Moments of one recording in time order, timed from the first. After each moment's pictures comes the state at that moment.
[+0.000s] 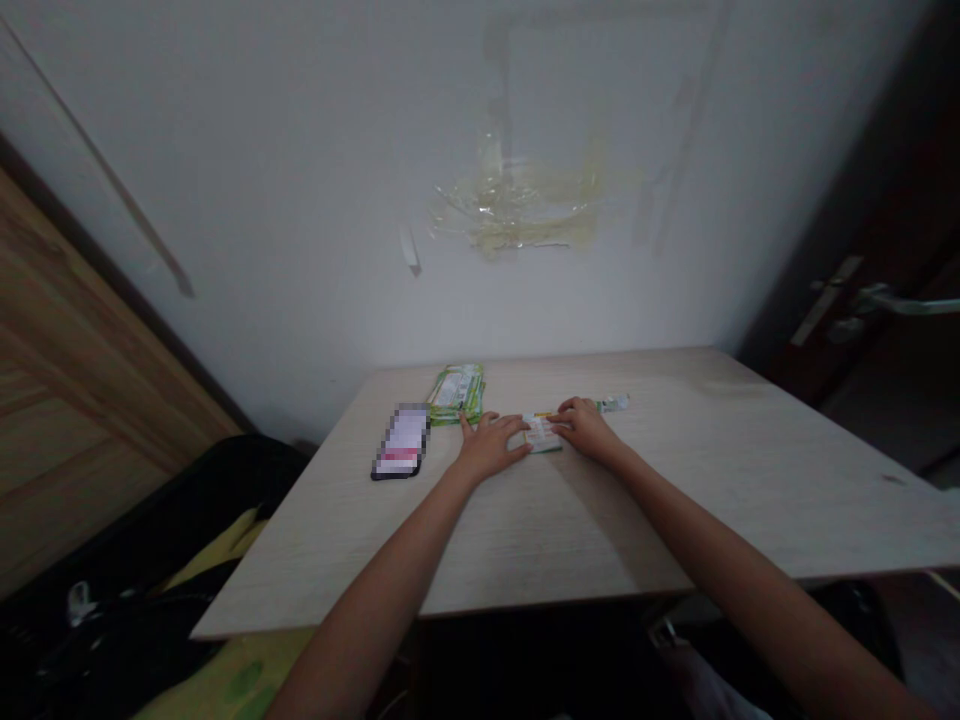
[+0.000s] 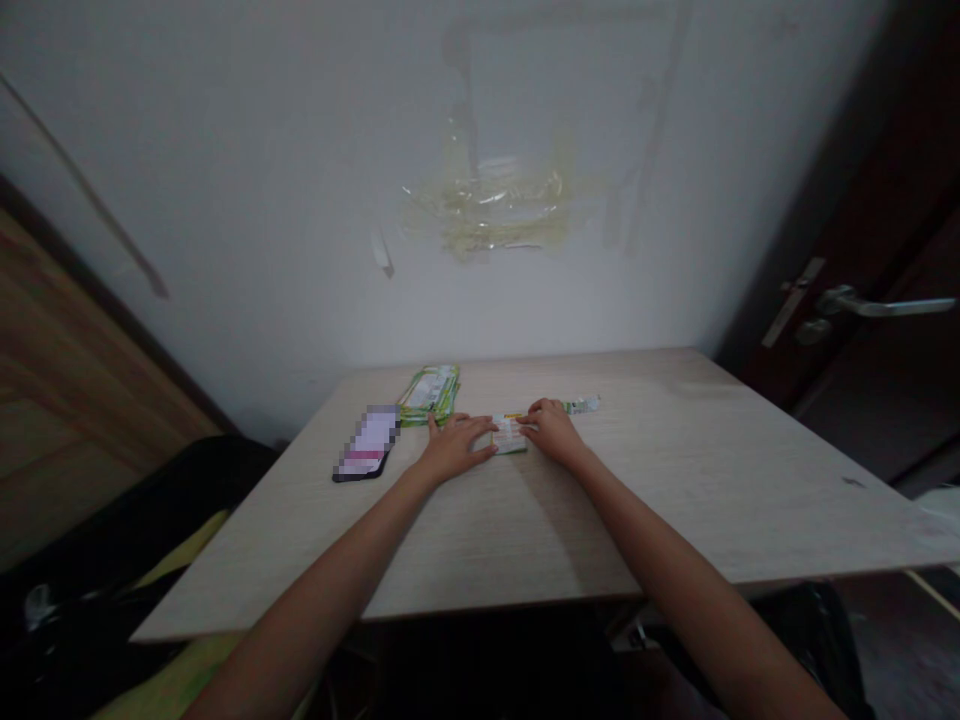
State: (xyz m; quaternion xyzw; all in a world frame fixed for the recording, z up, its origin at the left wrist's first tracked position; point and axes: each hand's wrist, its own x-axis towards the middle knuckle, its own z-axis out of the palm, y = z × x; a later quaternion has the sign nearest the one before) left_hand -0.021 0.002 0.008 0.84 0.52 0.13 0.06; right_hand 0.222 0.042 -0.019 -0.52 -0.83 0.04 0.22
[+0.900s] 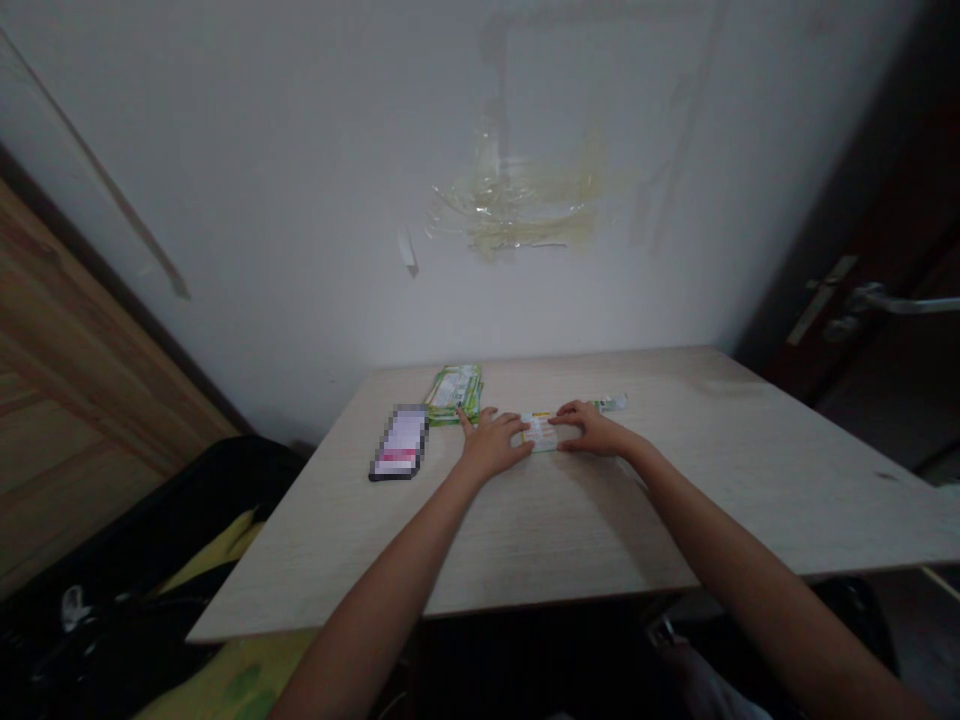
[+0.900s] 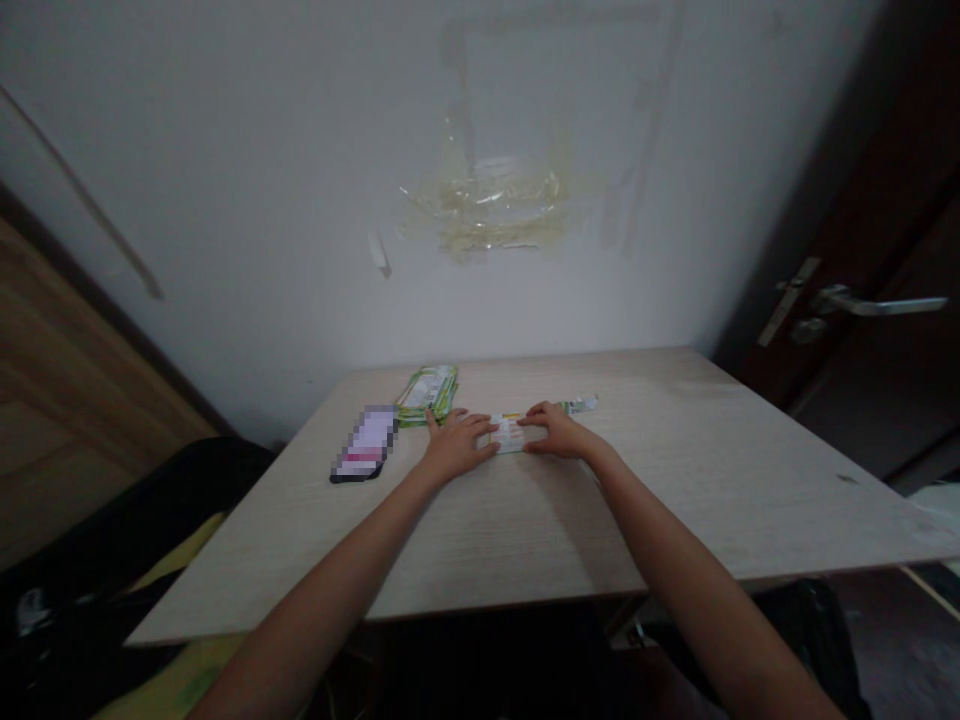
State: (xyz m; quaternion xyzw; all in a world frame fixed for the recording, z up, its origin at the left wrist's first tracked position) left_hand -0.012 0.001 0.009 0.83 0.53 0.14 0.01; right_hand 0.253 0.045 -0.016 -0.43 -0.86 0.18 0.21
